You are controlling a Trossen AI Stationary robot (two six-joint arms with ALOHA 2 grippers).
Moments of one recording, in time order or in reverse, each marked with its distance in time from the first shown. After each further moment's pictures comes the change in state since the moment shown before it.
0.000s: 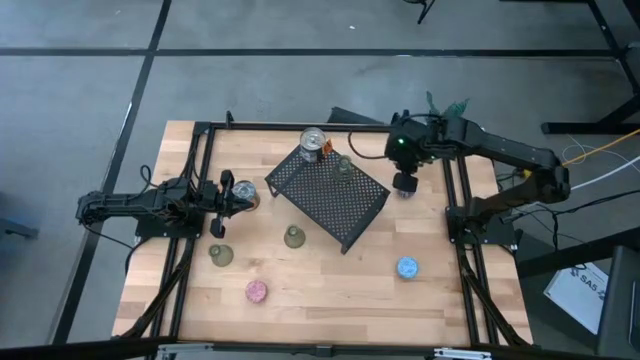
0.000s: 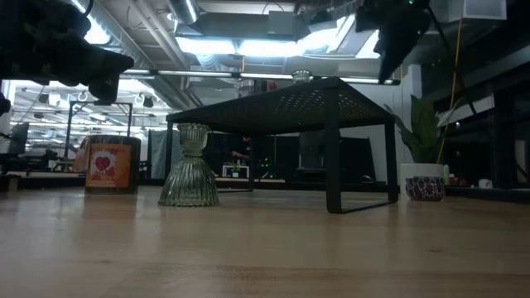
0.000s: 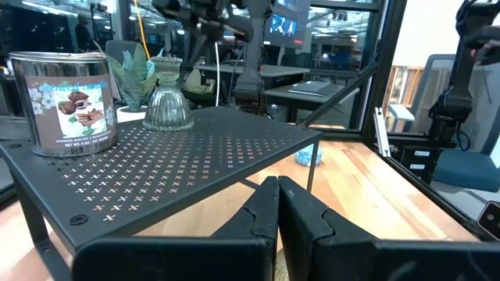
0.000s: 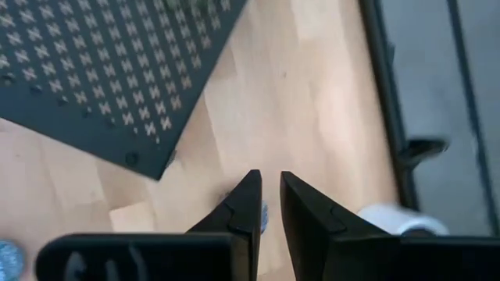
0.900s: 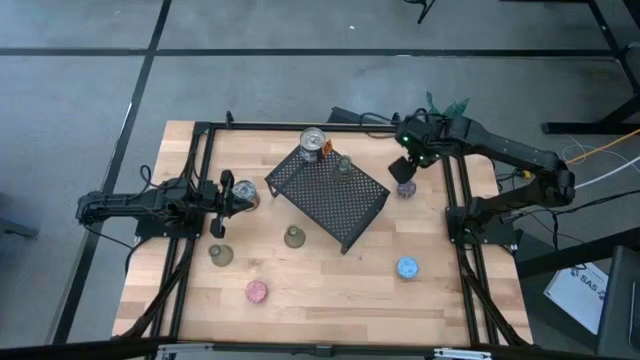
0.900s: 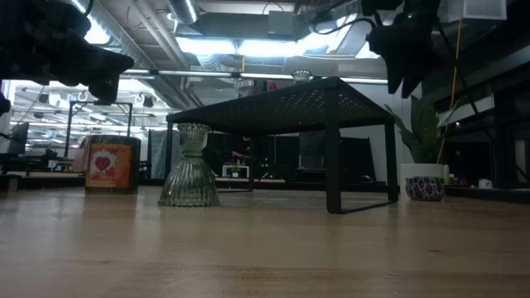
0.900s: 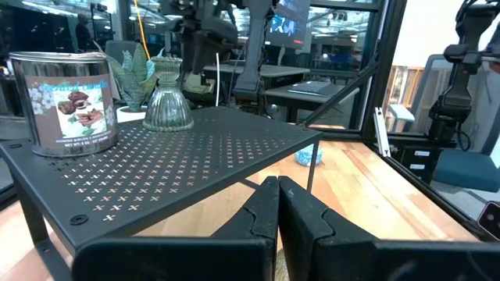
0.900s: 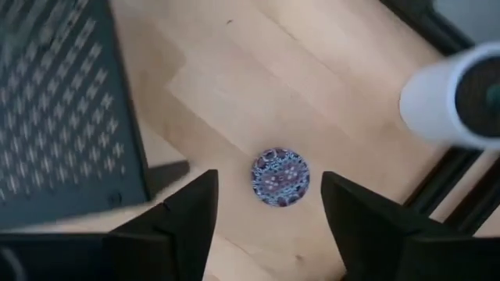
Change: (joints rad) left arm 0.000 0.000 0.000 0.000 0.000 0.000; right arm -0.092 -0.040 -0.084 -0.039 -0.016 0.605
